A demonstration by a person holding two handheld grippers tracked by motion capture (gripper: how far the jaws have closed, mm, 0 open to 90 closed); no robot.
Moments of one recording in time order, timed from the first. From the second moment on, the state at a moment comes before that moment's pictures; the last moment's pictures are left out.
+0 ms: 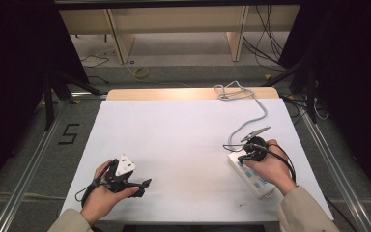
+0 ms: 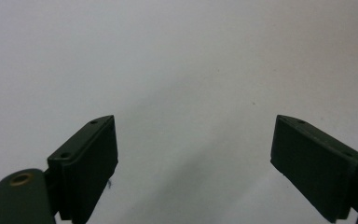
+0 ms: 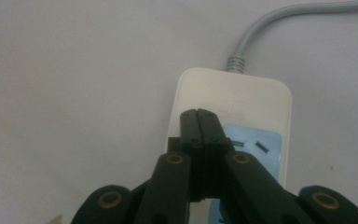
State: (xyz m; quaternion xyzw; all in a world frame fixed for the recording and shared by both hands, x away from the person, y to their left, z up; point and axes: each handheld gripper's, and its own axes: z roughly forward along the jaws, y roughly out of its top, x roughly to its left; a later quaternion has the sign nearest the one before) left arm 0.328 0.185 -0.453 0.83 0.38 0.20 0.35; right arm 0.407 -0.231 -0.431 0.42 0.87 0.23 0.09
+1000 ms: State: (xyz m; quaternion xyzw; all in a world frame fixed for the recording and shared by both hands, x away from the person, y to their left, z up) left arm 0.327 0.186 -0.453 0.83 0.38 0.20 0.35; right arm 0.409 -0.228 -0.434 0.42 0.88 0.22 0.08
